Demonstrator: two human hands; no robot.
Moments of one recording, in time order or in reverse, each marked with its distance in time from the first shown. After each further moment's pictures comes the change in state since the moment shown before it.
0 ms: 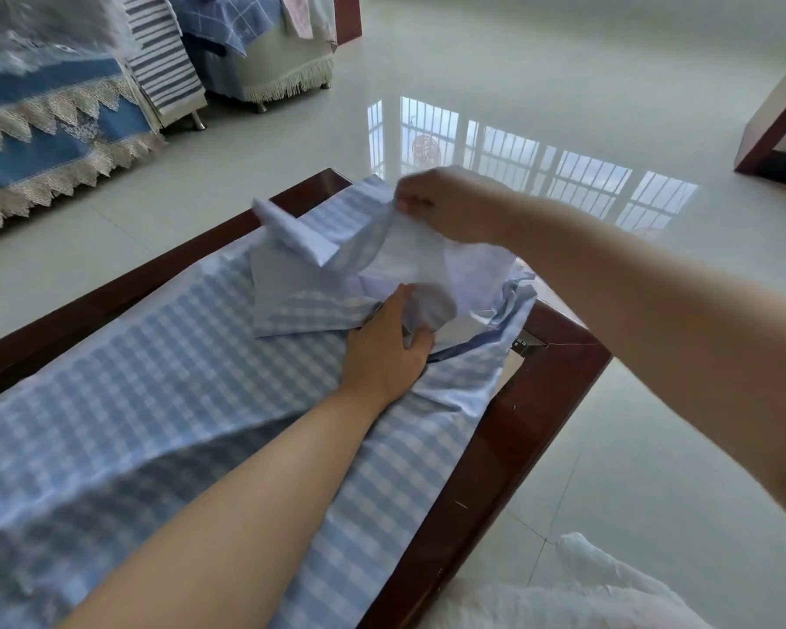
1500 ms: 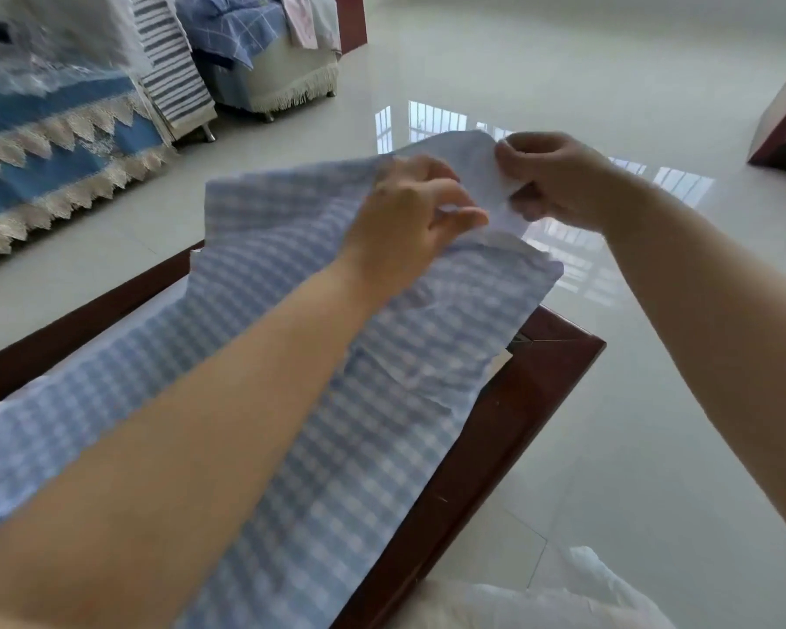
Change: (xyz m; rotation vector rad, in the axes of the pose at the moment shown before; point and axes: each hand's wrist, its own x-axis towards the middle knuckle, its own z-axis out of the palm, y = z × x) left_hand 0.059 0.100 -0.053 0.270 0.246 0.727; right_hand -0.058 0.085 -0.039 1.011 0.150 0.252
